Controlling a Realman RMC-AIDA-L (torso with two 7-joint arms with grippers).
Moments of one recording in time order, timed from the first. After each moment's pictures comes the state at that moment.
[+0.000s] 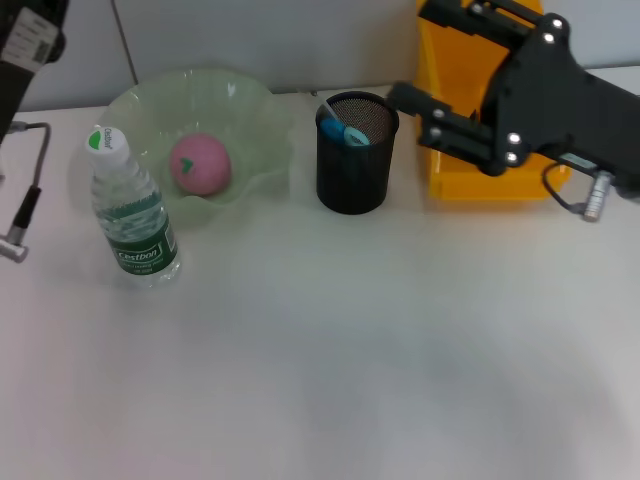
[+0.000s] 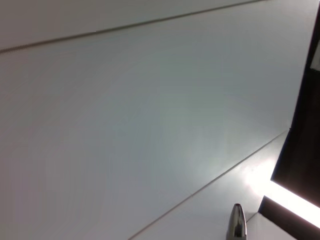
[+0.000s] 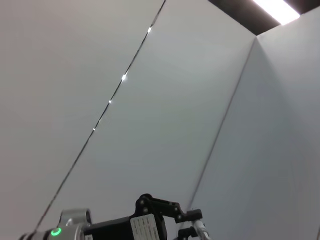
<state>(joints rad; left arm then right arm) -0.46 -2.08 1.53 0.42 0.23 1.55 -1.70 0.50 2.09 -0.86 -0.60 -1.30 -1.78 0.64</state>
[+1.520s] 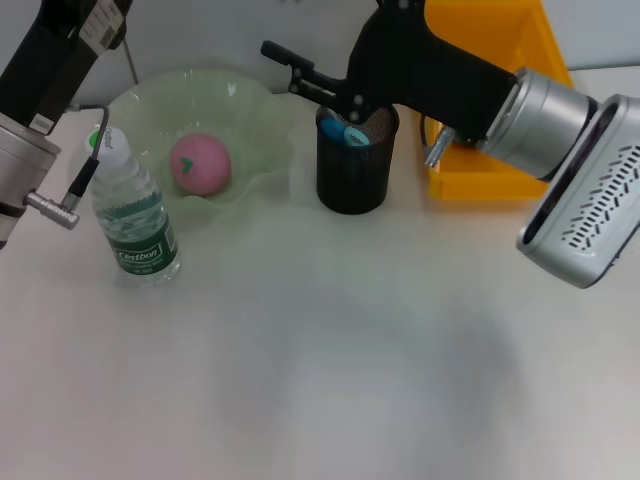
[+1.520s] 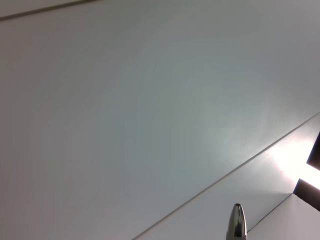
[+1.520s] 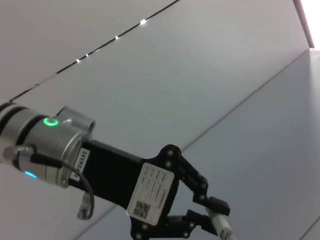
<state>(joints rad) -0.53 -2.08 1.58 0.43 0.22 1.40 -1.68 0.69 2.09 -1.14 -0.37 -1.00 -1.48 -0.06</state>
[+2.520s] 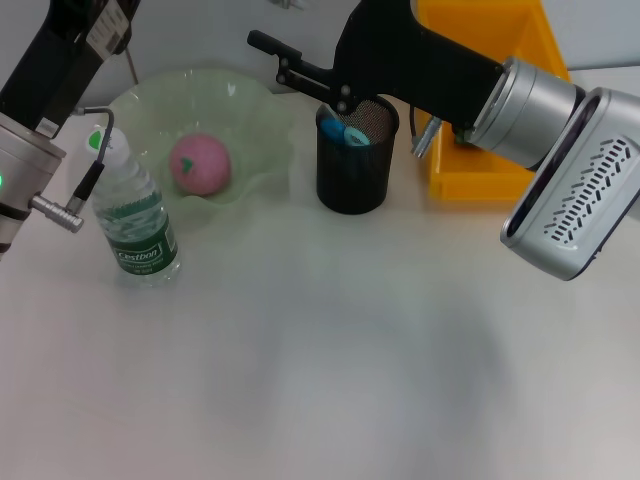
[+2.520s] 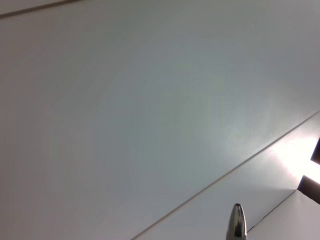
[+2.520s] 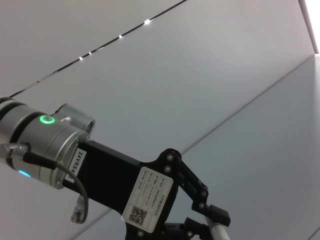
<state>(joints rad) -0.54 -2.08 1.60 0.42 0.22 1.39 -1.66 0.71 2.09 -1.16 -0.37 -0.99 -1.47 -0.08</state>
